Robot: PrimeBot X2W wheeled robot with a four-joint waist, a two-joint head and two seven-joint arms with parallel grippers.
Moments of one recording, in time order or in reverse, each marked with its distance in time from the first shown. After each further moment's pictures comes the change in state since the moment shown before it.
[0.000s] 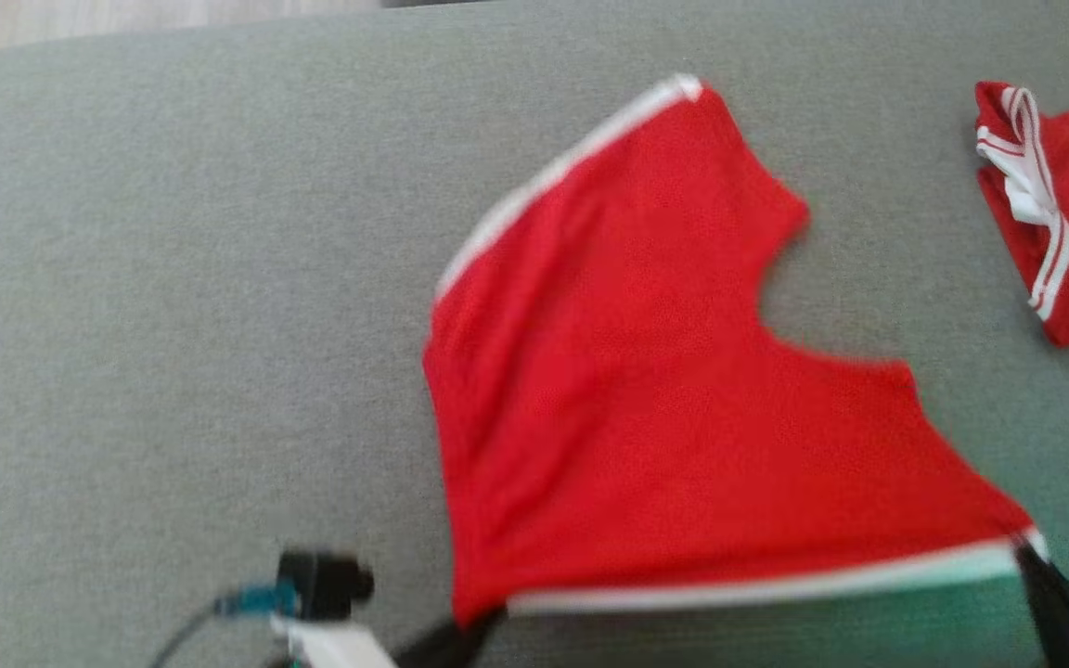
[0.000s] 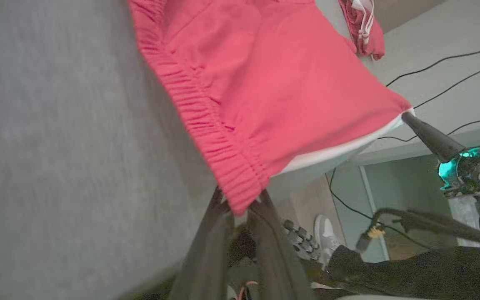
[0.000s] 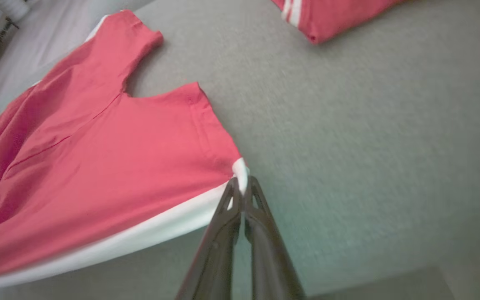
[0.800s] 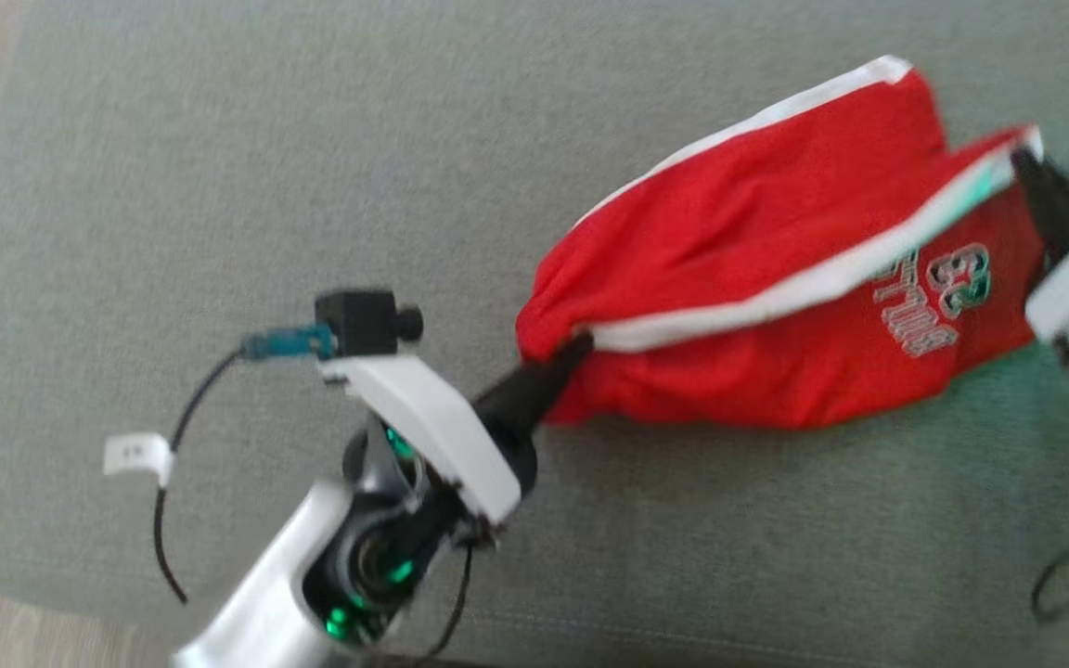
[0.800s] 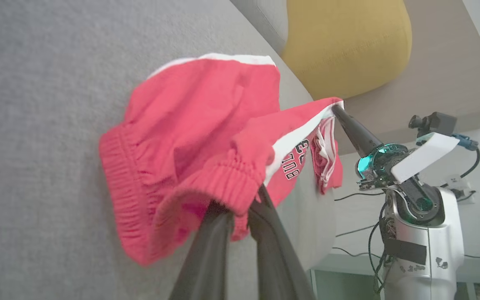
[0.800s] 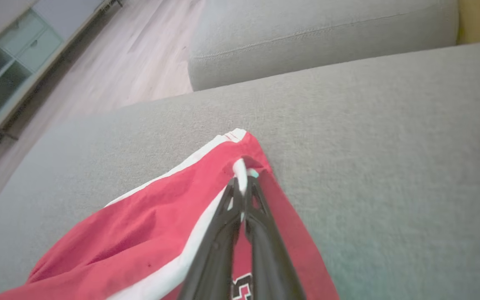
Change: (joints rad) left arm -0.342 -0.258 0.097 0.005 -0.194 0.130 0.113; right arm -0.772 -0.101 0.028 0.235 -0.037 0.000 0.312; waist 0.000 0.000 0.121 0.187
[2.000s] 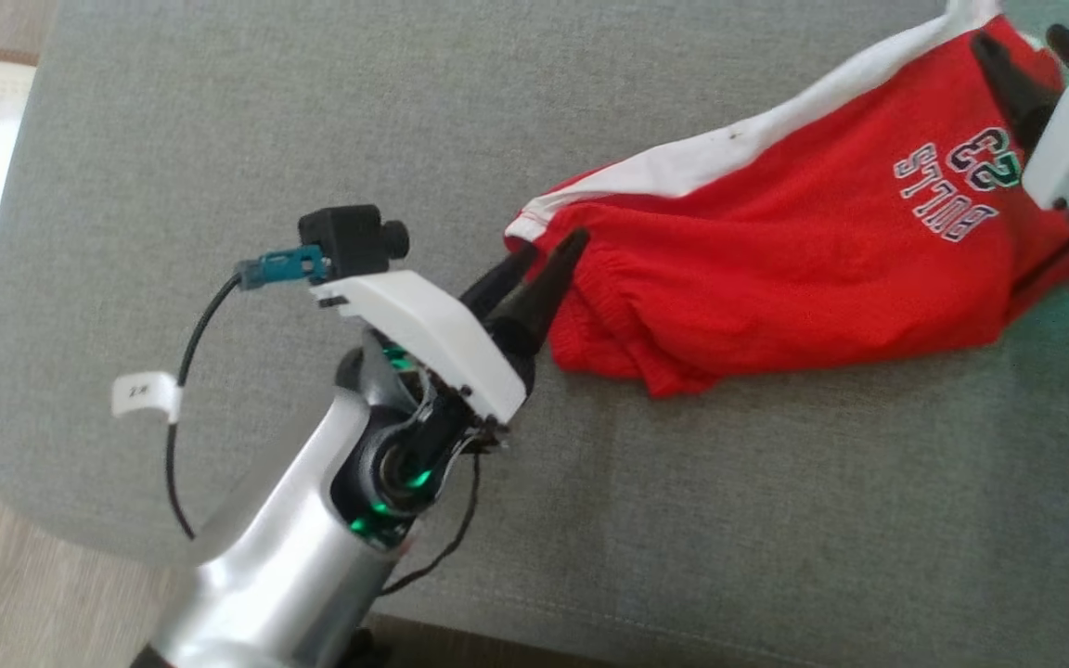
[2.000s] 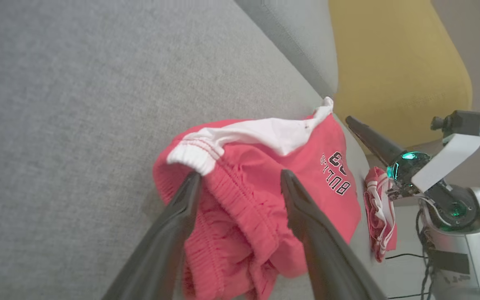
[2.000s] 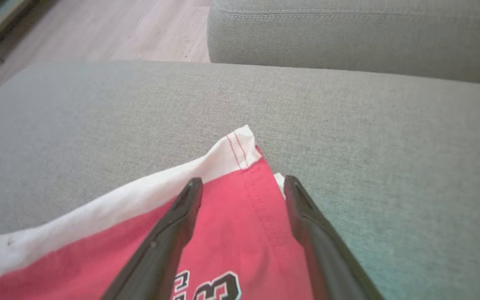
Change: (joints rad) left arm -0.179 -0.094 0.042 0.247 0.046 -0.038 -0.094; right arm -0.364 -0.198 0.252 0.405 -0.008 0.000 -0.051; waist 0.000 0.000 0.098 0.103
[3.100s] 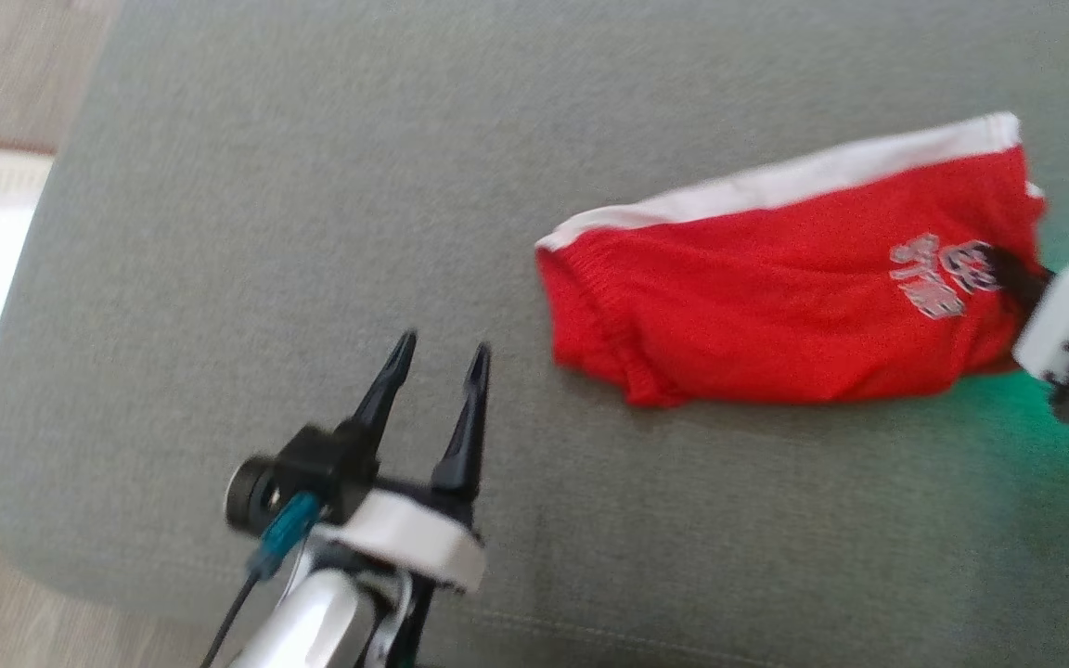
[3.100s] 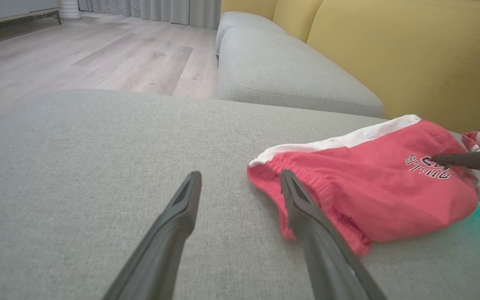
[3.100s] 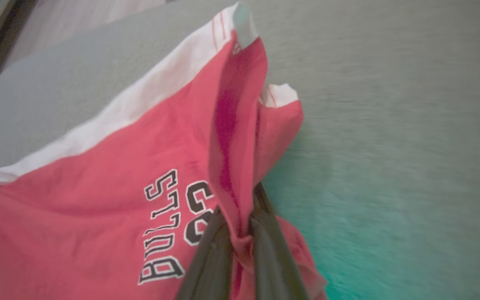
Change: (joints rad) left arm 0.310 0.060 0.013 -0.058 0.724 0.053 -0.422; right arm 0.280 0.026 -0.112 0.036 0.096 0.000 -0.001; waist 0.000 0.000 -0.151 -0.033
